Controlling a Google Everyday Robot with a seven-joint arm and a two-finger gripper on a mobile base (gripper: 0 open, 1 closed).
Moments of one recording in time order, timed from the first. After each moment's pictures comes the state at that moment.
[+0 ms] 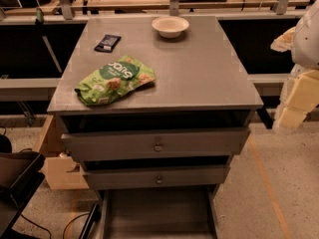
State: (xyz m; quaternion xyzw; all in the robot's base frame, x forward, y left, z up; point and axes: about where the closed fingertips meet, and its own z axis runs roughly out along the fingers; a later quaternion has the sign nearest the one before) arm 0.438 -0.216 0.977 -0.60 0.78 -0.04 0.16
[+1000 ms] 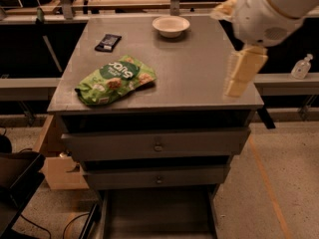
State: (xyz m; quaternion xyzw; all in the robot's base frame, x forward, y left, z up) arm 0.506 -0.125 0.998 -0.71 0.65 -0.05 0.26
